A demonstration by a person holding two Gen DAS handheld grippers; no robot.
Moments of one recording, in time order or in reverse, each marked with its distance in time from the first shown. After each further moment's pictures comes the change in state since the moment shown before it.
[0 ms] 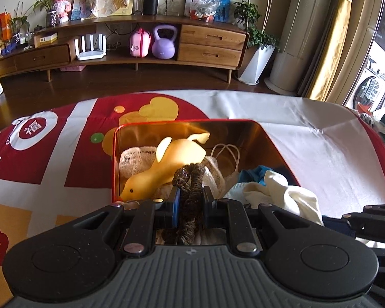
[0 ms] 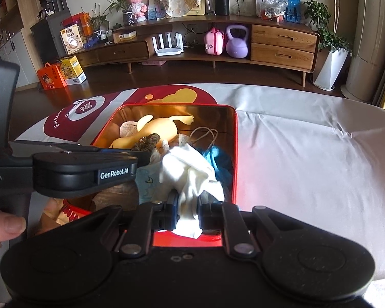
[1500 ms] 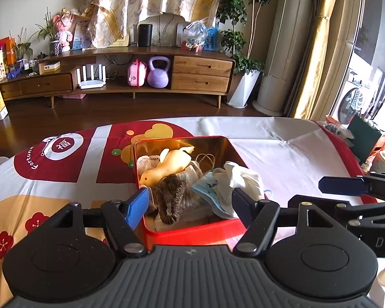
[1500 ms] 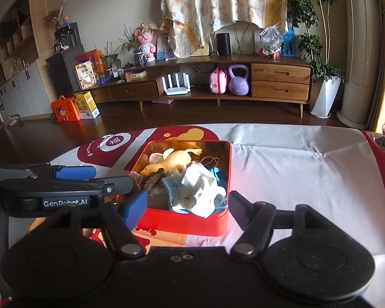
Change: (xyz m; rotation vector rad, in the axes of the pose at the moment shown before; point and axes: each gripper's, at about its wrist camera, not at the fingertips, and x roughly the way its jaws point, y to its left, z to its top) left arm -0.130 -0.009 -0.034 0.038 -0.145 -0.027; right arm -0.114 0.009 -0.025 0.012 -0.188 0.037
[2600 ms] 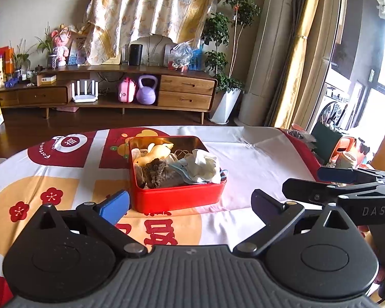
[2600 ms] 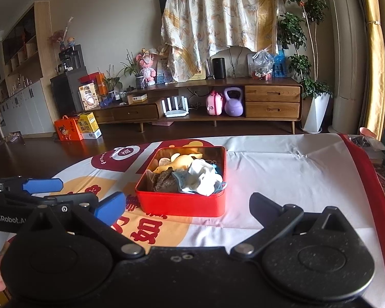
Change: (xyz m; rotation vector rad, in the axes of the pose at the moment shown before) left arm -0.116 -0.017 -0.059 0.001 -0.099 -0.064; right arm -0.083 0.016 -0.049 0.012 -0.129 -0.016
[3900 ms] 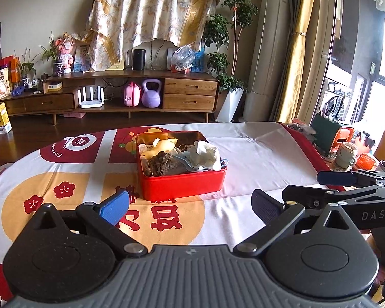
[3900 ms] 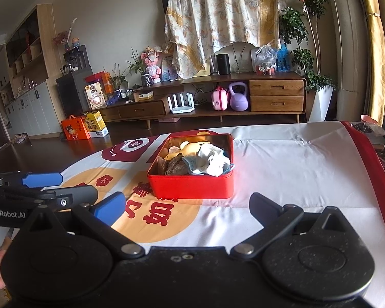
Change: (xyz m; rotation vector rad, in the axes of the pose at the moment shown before) left arm -0.035 -0.009 -0.022 0.034 -0.013 0.032; right arm -0.017 0.007 -0.027 0.017 0.008 0.028
